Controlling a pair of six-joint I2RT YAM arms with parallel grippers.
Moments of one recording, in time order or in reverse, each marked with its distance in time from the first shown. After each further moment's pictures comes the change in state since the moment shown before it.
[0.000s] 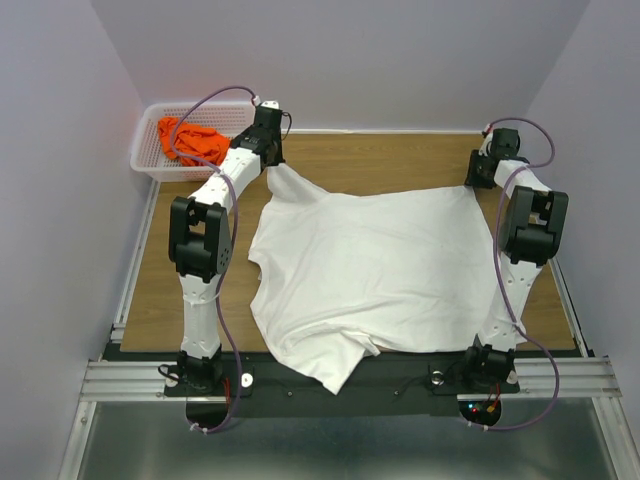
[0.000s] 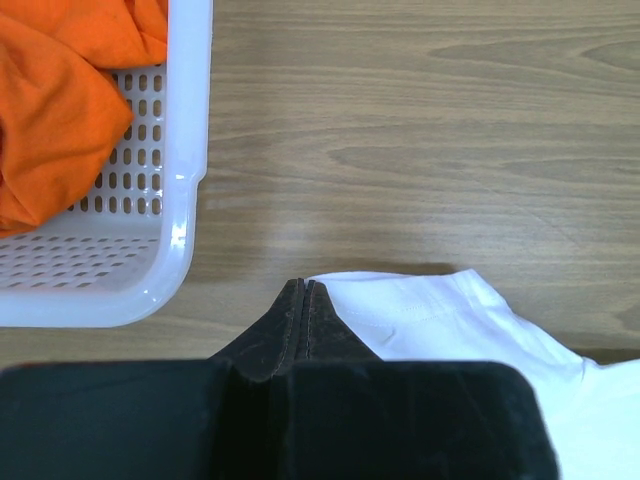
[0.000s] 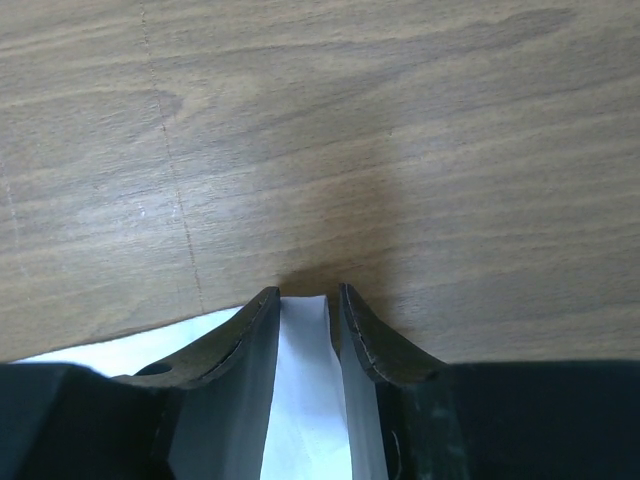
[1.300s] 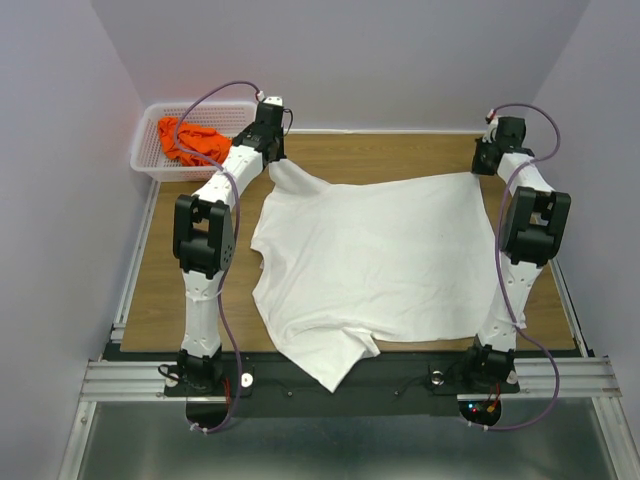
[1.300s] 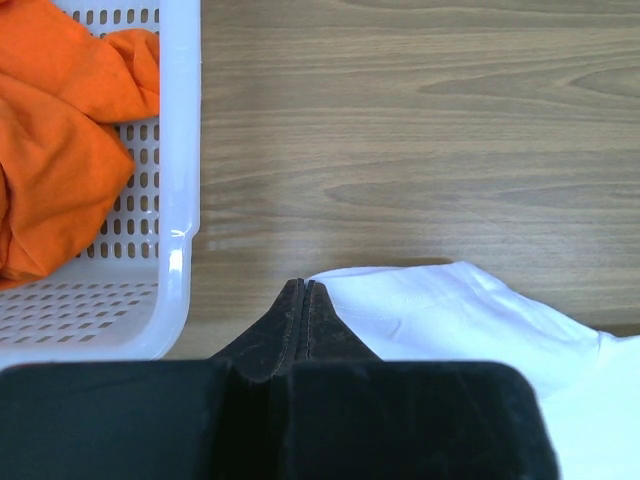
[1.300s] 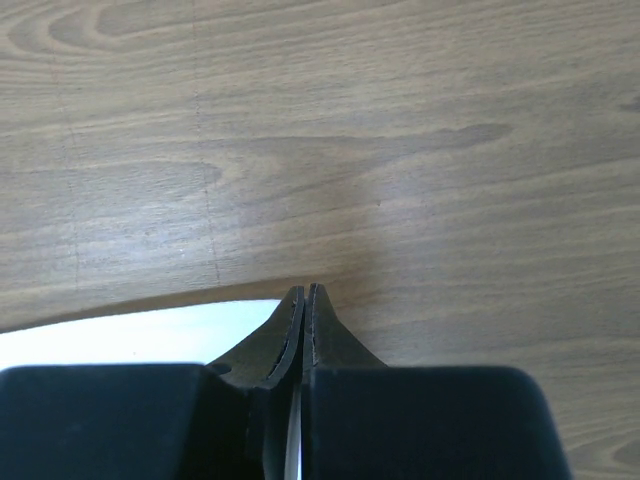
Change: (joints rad) left arm 0.002 0.052 0.068 0.031 0.005 0.061; right arm 0.000 -0.008 0.085 0.000 0.030 -0.048
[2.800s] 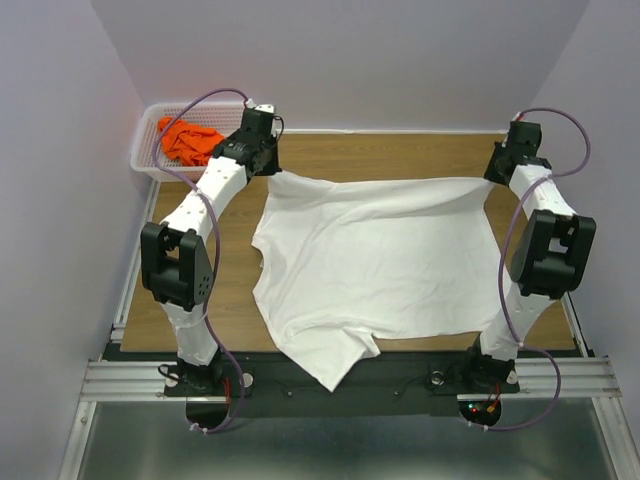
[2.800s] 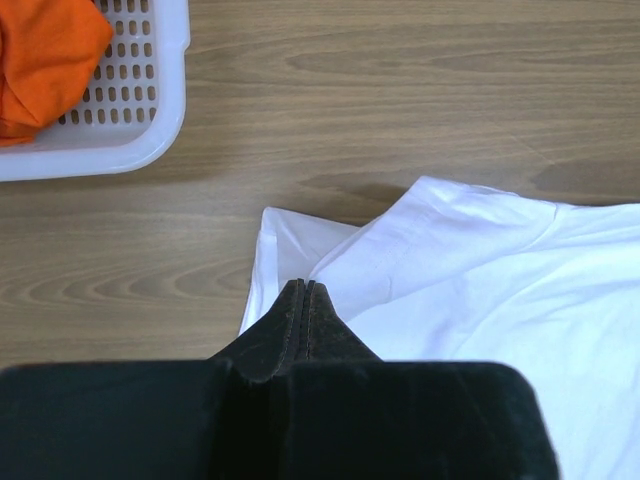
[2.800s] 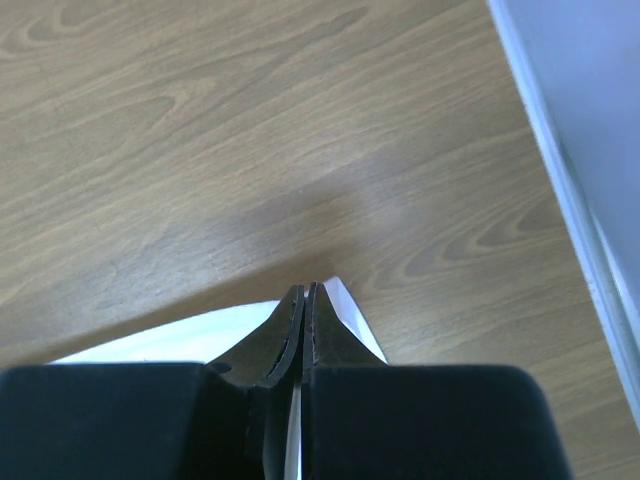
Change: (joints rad) left arm -0.032 -0.343 -0.260 -0.145 0.104 -0.081; right arm 0.000 -0.374 -0.349 0.004 0.198 0.182
